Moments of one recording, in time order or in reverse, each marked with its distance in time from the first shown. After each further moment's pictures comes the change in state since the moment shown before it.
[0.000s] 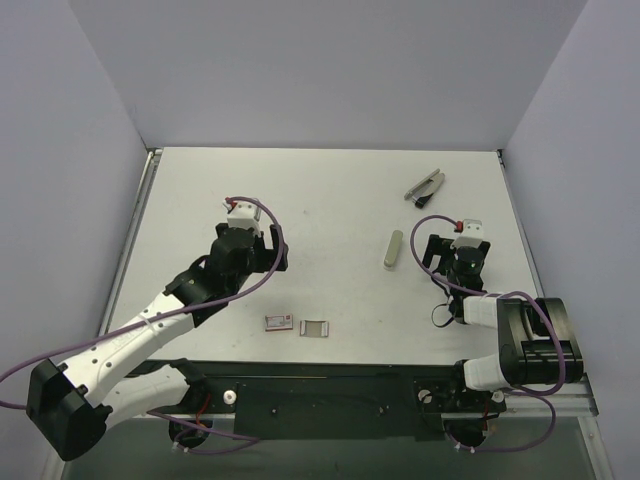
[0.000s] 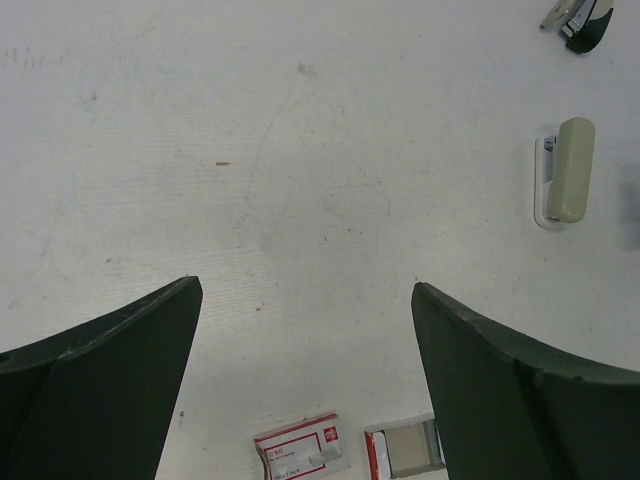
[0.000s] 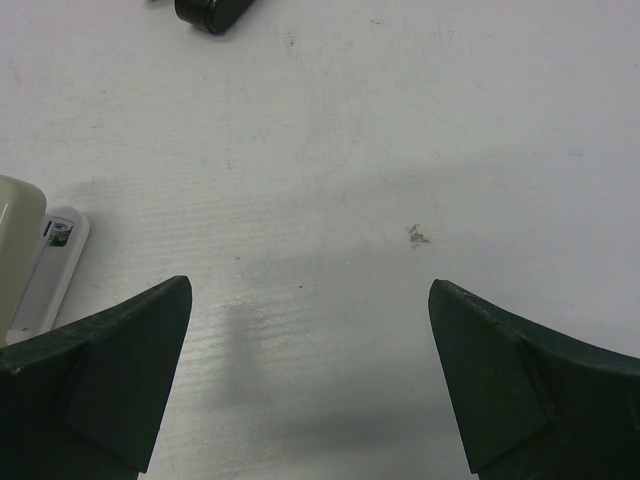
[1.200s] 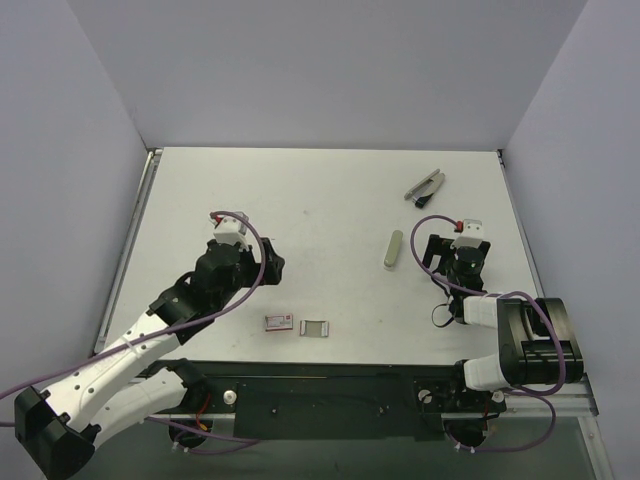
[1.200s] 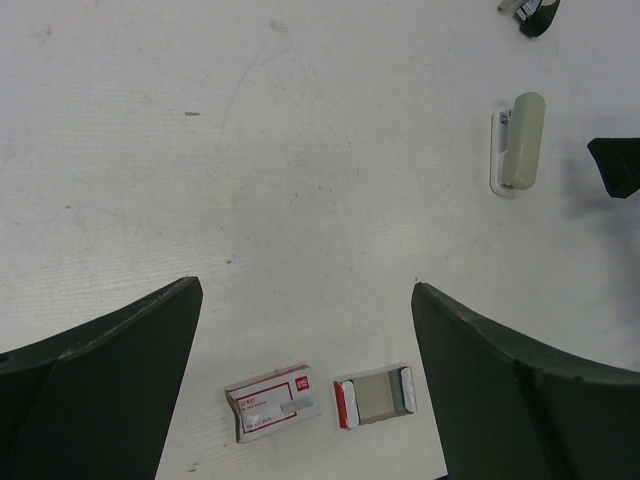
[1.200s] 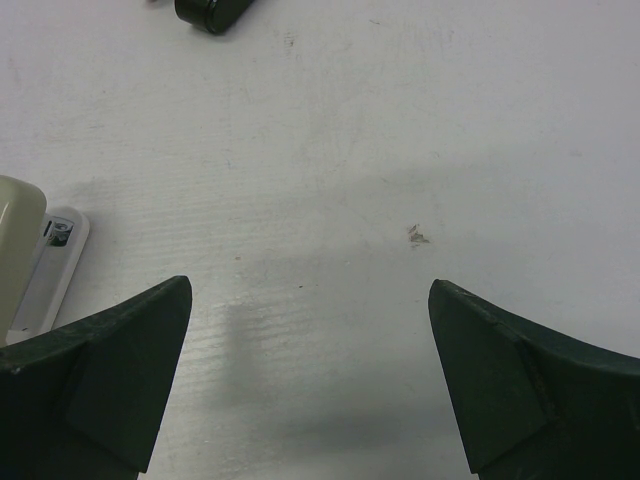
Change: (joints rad) left arm 0.000 -0.162 -0.086 -0.061 0.078 -0.101; right arm 0.000 0.000 0.000 0.000 0.000 0.000
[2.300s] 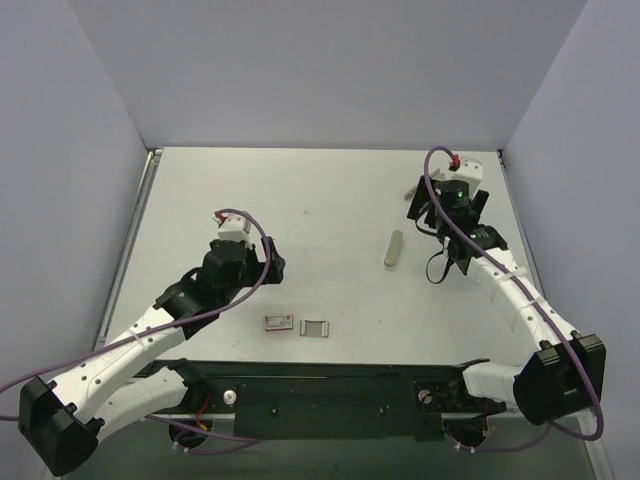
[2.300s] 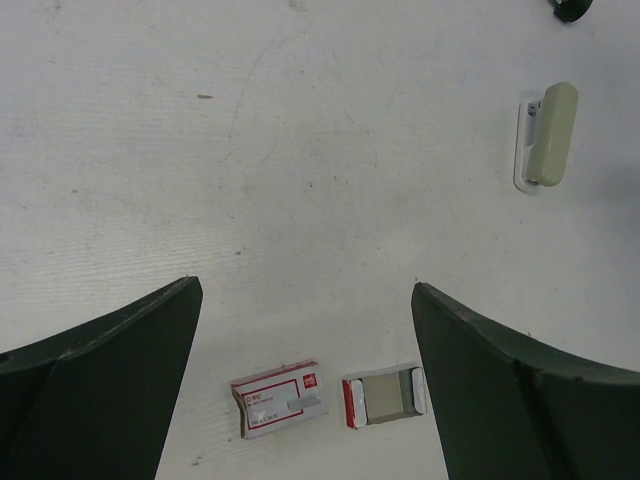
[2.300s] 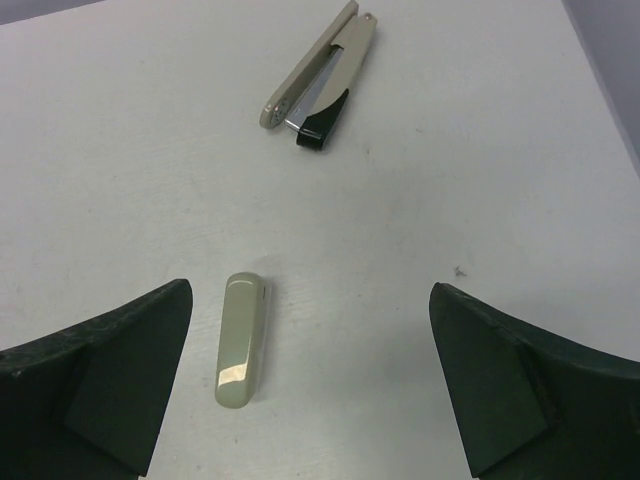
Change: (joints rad) left arm 0.000 0.046 0.003 -0.016 -0.014 -0.028; right arm 0.267 -0.158 0.719 -1.016 0.280 0.214
